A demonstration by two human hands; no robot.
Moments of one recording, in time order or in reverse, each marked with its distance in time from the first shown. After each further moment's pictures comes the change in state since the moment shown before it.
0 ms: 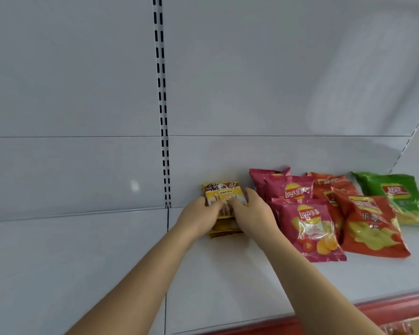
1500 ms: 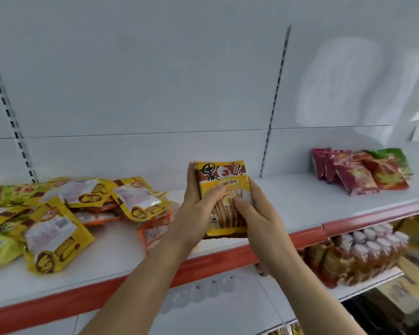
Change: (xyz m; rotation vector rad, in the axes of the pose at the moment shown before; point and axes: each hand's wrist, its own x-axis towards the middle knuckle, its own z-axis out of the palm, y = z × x) left_hand -0.239 -0.169 -0.343 -0.538 -0.174 0.359; right_hand -0.332 -0.228 0.238 0.548 0.064 -0.265
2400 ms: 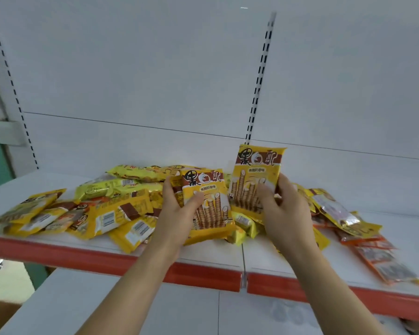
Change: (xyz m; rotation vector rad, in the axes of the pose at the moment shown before) left_hand -0.171 0.033 -0.425 0.039 0.645 -0.006; right_hand -0.043 -0.081 0.391 -0.304 -0.057 -0.295
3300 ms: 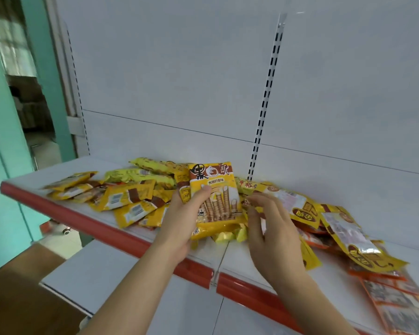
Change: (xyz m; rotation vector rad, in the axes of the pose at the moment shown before) left_hand -0.032 0.002 0.071 -0.197 0.205 -0.122; right_hand 0.007 0.082 -0.015 0.004 -0.133 -0.454
